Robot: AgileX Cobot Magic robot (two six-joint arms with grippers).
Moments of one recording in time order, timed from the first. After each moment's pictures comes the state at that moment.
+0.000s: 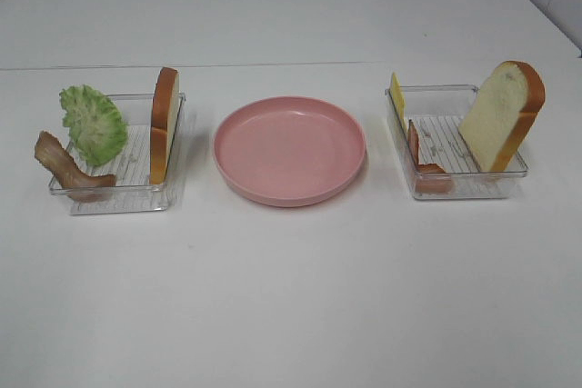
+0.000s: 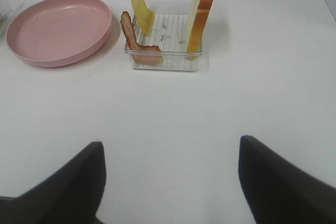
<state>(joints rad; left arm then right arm) -0.03 0.15 -0.55 -0.04 0.90 0.04 -0.01 0.00 -0.51 0.09 1.07 -0.10</state>
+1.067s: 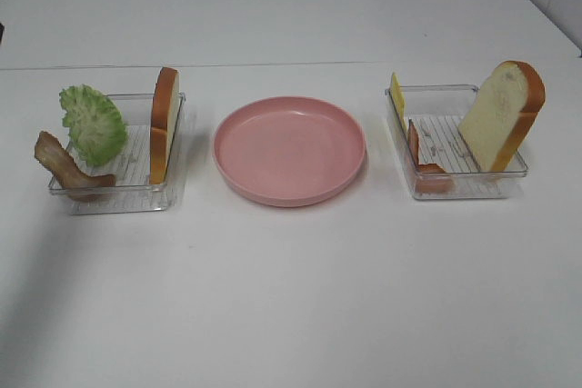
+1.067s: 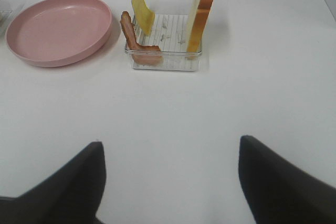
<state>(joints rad) -0.03 1.35 -1.16 -0.27 0.90 0.11 -0.01 0.00 -0.51 0.09 1.07 -0.10</state>
